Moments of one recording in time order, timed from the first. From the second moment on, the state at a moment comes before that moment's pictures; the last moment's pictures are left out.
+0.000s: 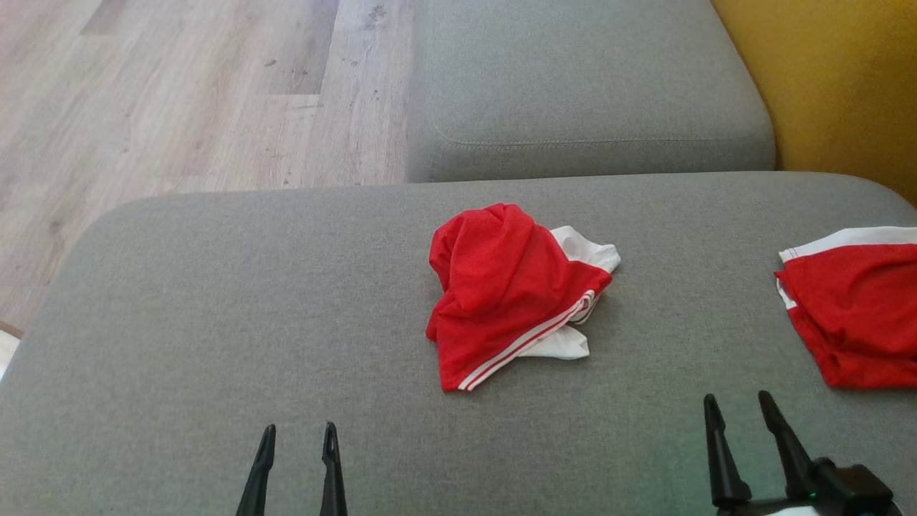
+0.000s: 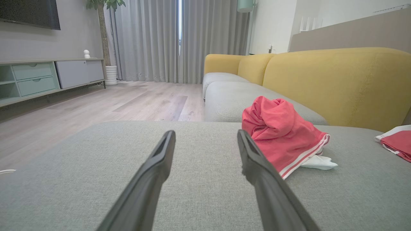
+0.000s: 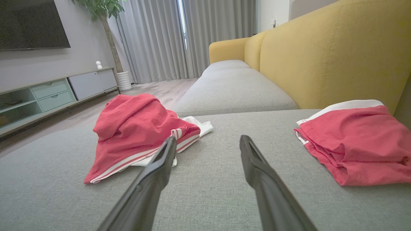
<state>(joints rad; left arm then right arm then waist) 0.28 0.05 -0.27 0.03 -0.14 0.15 -0.25 0.24 -0.06 0.03 0.15 0.16 0.12 -0.26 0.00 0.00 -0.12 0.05</state>
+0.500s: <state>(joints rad) 0.28 0.05 -0.29 0.04 -0.13 0.15 -0.25 0.24 -0.06 0.05 0.16 0.16 0.12 -0.26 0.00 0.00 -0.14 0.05</state>
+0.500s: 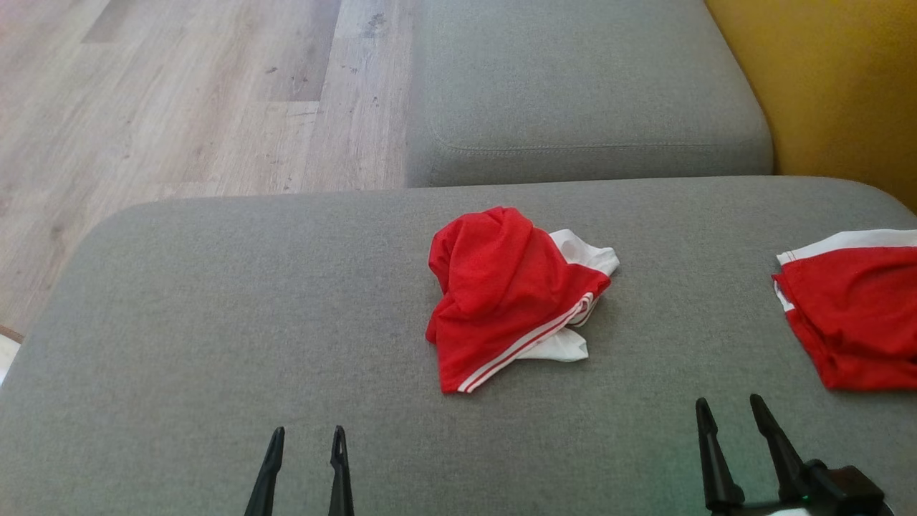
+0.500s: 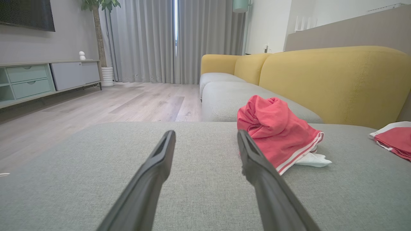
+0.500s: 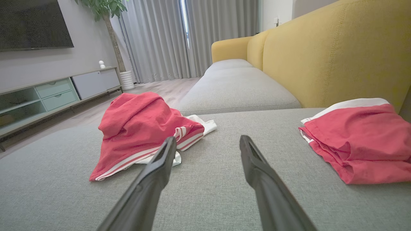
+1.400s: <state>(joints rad) -0.30 0.05 -0.63 0.70 -0.12 0.06 -0.22 0.10 -0.11 0.10 0.14 0.17 0.12 -0.26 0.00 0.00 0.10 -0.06</state>
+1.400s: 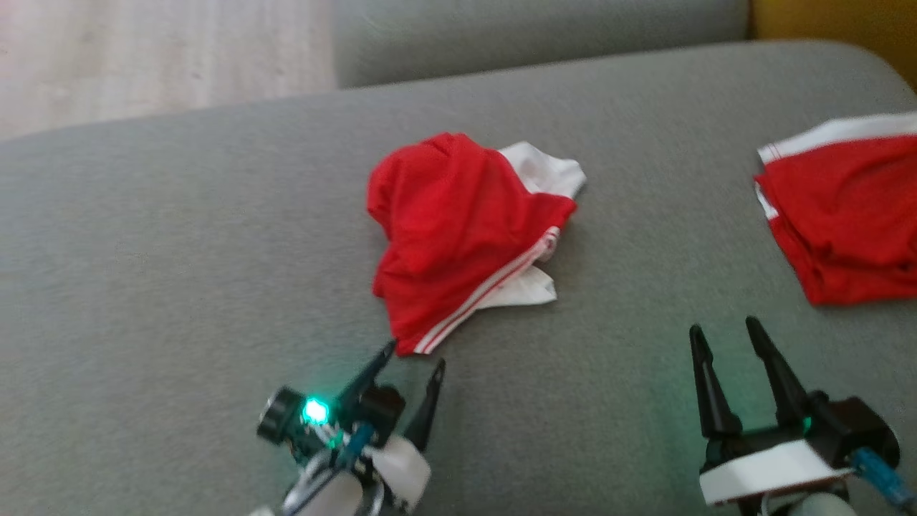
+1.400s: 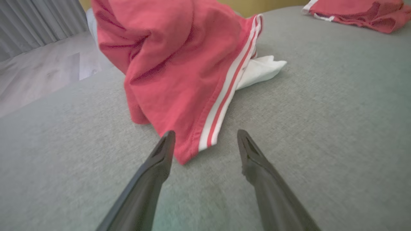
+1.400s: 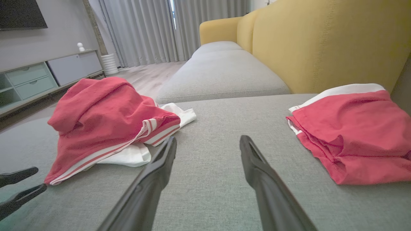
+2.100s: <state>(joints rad) -0.50 0.05 -0.82 0.74 -0.35 0.03 -0.25 0.03 -0.10 0.11 0.15 0.21 0.12 -0.26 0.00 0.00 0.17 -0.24</state>
